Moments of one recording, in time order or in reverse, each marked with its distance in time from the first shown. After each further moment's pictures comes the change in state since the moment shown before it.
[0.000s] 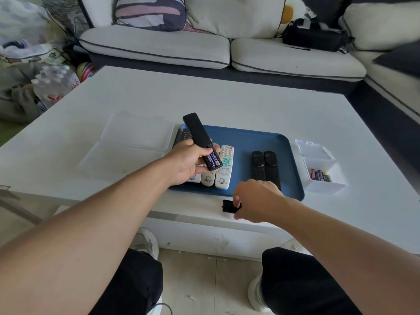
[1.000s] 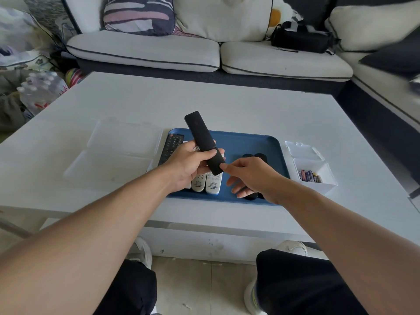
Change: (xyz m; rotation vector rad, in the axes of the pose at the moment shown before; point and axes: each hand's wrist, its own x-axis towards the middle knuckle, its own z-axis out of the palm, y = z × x) left_hand 0.003 -0.003 0.025 0.018 -0.094 0.123; right_hand 0.019 0.033 -0.024 1.312 0.110 0.203
